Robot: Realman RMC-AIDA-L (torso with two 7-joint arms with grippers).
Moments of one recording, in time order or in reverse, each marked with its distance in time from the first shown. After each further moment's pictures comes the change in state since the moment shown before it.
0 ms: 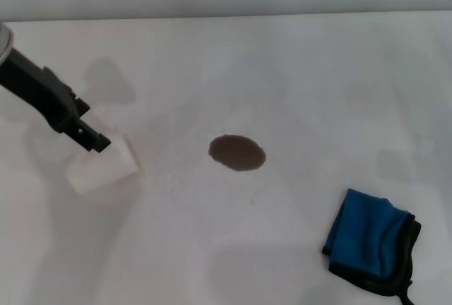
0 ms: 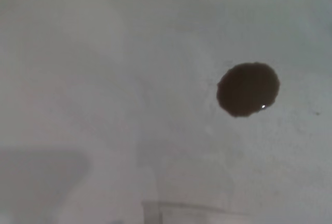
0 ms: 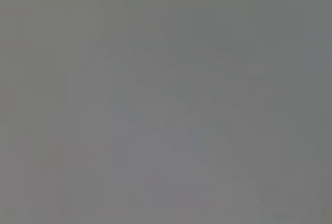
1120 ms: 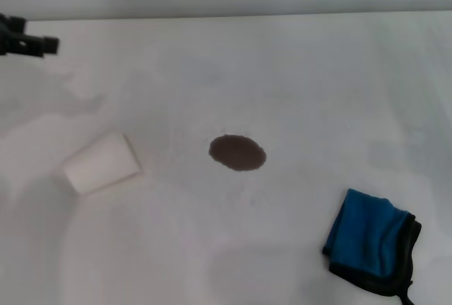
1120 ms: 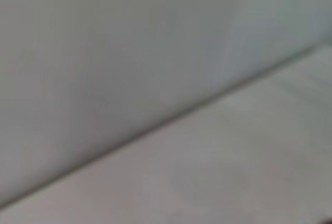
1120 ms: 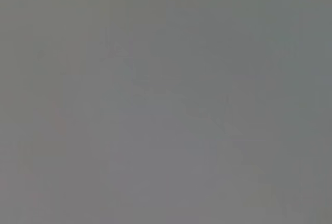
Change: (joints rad) left arm 0.272 0.138 -0.003 -0.053 -0.580 0.001 0.011; right arm 0.035 -0.002 0.000 -0.006 0.000 -0.036 -0.002
